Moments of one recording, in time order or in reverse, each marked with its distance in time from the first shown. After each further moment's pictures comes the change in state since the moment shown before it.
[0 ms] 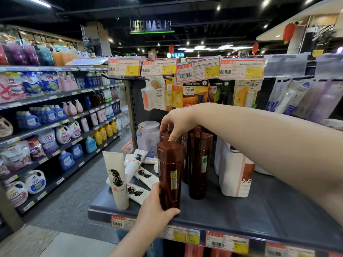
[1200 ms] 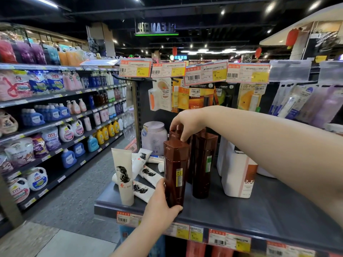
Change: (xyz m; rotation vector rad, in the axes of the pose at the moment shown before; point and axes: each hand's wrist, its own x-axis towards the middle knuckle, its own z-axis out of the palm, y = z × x) left_hand -0.002 0.001 0.002 -0.008 0.000 0.006; right_hand -0.006 -0.001 0.003 -0.024 0.008 0.065
